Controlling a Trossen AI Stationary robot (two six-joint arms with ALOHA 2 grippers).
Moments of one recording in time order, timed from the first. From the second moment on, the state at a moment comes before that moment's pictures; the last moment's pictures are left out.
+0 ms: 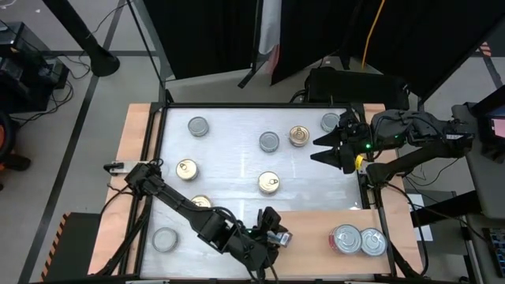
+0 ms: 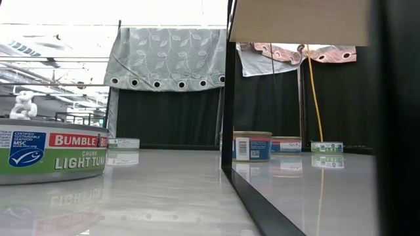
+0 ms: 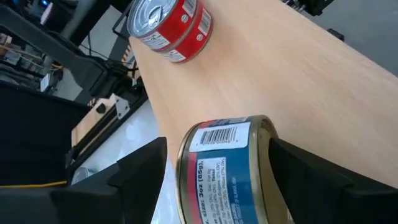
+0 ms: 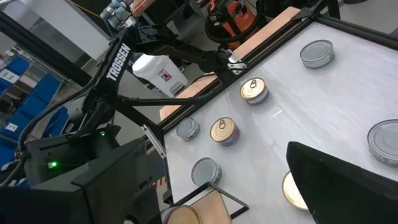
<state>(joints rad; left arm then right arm) -0.55 2.12 2.08 -0.67 -0.50 0.40 0.19 1.03 1.47 -0.80 0.16 0.79</state>
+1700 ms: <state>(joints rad) -0.48 2.04 2.07 -0.83 -0.39 -0.32 0.19 1.03 1.47 -0.81 0.16 0.77</state>
